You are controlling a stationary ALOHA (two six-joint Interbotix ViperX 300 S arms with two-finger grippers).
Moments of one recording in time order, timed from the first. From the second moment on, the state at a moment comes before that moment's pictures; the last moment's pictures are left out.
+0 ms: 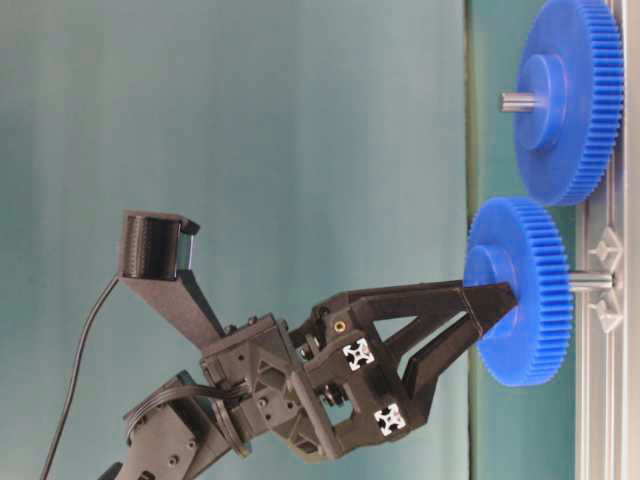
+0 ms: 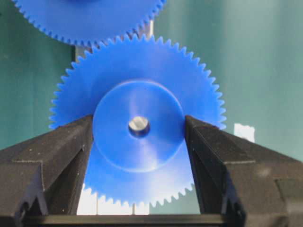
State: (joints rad) left arm 0.08 0.01 0.45 0.02 0.35 0.07; right arm -0.05 -0.60 1.16 0.03 0.07 0.06
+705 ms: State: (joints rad) left arm 0.11 0.03 0.44 0.02 0.33 0.07; right arm -0.05 -0.61 1.16 0.03 0.06 0.06
